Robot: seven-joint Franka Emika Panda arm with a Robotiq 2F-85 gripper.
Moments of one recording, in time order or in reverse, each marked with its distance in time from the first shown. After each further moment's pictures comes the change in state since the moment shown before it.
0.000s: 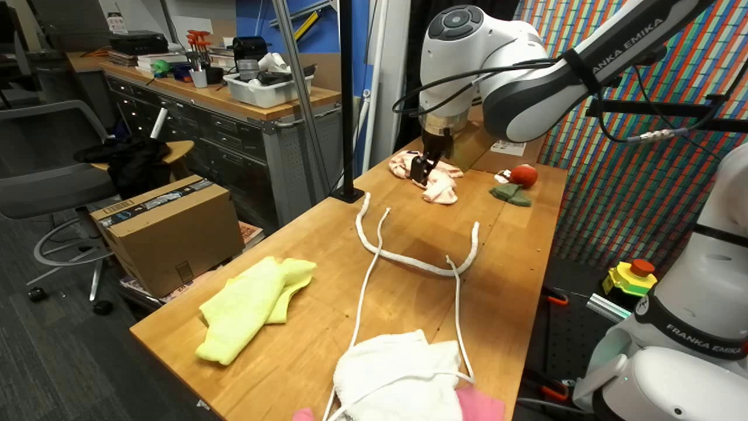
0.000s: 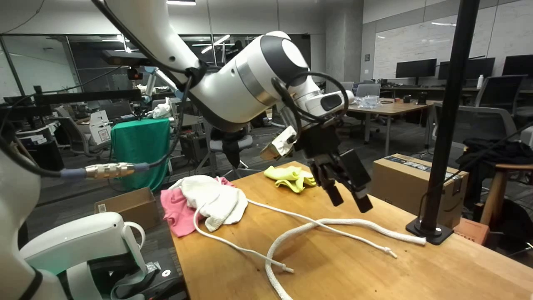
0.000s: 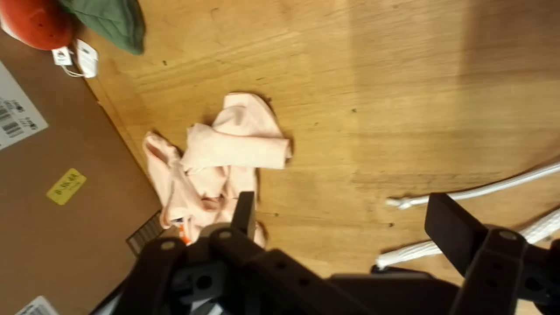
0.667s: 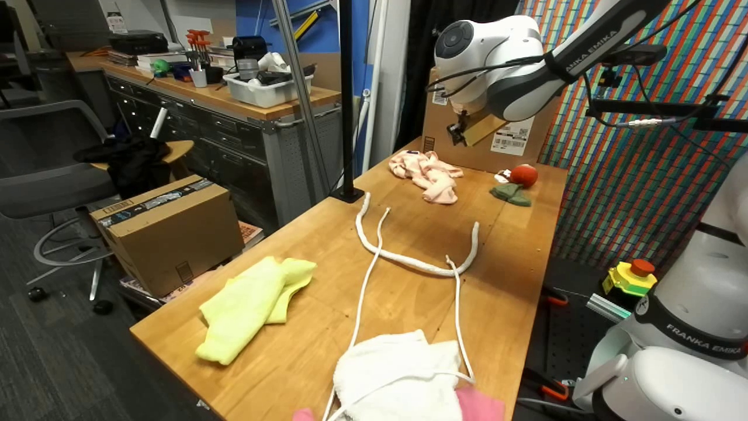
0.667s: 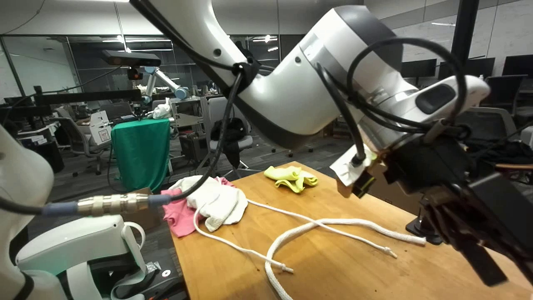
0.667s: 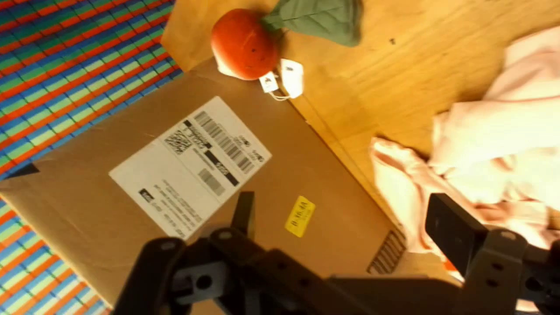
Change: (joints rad) arm -0.159 0.110 -0.142 0.147 -0.314 -0.193 0.312
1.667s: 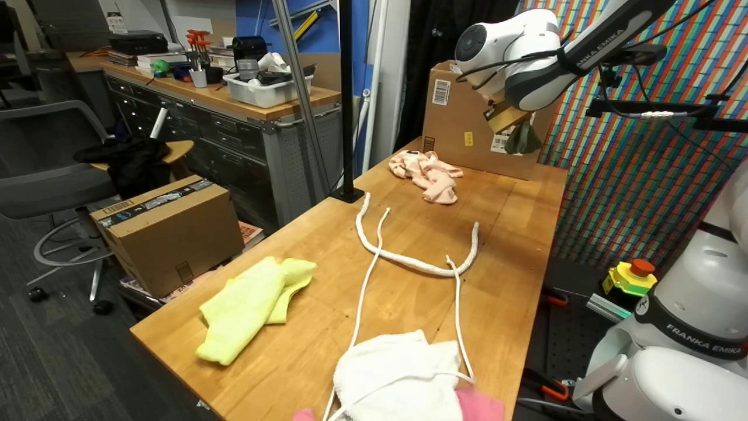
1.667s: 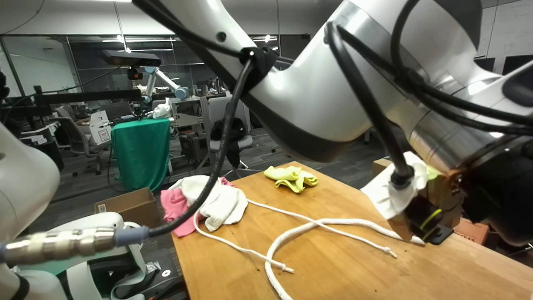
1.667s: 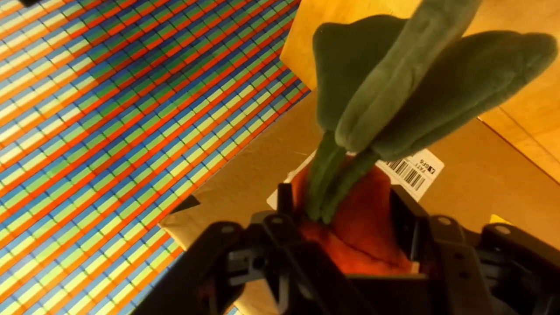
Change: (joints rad) arm -0.083 0.010 -0.084 0.043 -0.132 -0.157 0.124
